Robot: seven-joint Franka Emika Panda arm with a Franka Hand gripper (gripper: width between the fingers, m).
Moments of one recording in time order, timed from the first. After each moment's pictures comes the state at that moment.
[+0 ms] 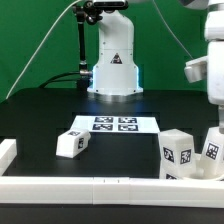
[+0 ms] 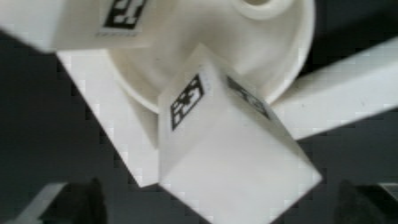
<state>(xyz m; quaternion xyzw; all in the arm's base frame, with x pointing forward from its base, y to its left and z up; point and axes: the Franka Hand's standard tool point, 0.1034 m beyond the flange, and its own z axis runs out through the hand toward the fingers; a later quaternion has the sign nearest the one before) 0.630 0.128 0.095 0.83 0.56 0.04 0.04</state>
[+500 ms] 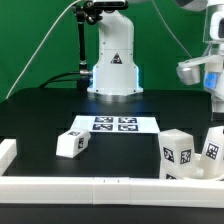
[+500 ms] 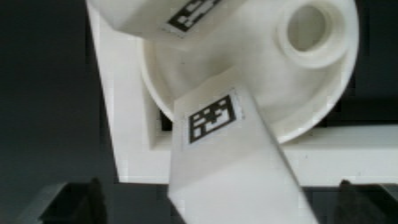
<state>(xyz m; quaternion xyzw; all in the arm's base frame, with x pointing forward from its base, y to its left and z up) 0.631 0.119 0.092 0.71 0.70 0.02 0.06</state>
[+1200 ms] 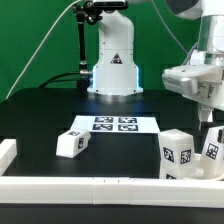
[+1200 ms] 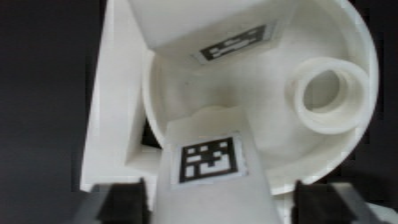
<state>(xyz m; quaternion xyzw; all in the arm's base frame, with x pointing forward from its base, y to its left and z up) 0.628 0.111 0.078 0.64 0.77 0.00 0.07</state>
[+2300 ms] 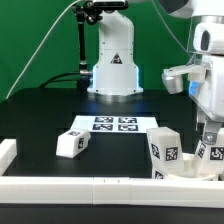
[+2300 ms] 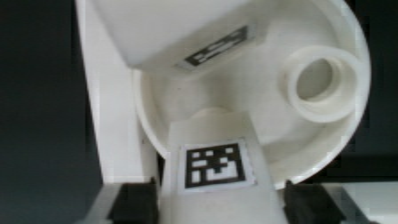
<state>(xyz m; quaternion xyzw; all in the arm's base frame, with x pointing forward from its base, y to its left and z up) 0.631 0.094 0.078 0.77 0.64 0.01 0.06</state>
